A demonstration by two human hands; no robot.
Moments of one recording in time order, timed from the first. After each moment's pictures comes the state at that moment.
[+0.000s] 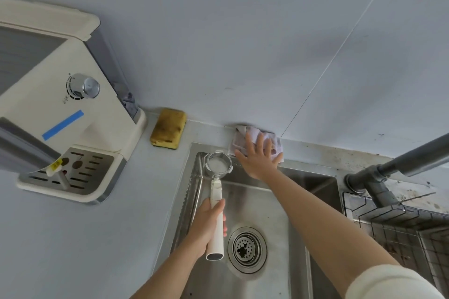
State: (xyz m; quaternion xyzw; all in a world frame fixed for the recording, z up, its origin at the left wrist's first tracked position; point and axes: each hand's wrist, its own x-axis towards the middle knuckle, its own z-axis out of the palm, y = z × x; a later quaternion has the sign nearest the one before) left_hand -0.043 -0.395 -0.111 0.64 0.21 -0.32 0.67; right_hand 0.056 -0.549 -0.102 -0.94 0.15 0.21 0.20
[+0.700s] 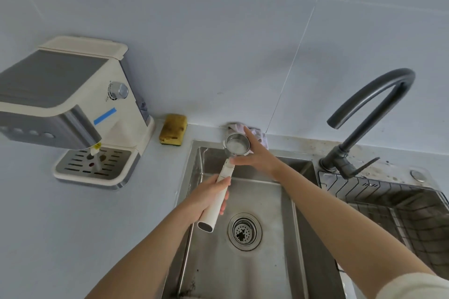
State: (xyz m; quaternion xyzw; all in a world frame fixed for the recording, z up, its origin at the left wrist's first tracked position) left_hand -0.075 -0.371 -0.024 0.65 0.02 -0.38 0.66; right_hand -0.040 -0.544 -0.001 -0.81 0.06 0.17 0.56
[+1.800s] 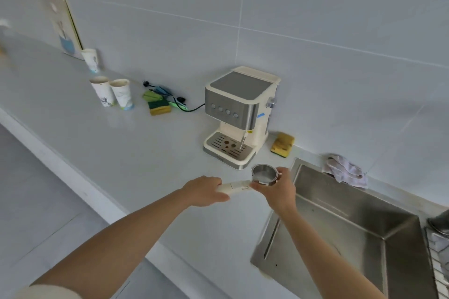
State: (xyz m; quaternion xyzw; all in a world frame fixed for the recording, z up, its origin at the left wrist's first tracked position) left_hand -0.192 -0.108 0.025 0.96 -0.01 -0.21 0.21; right_hand -0.172 -0.298 0.016 -0.85 0.05 0.00 0.53
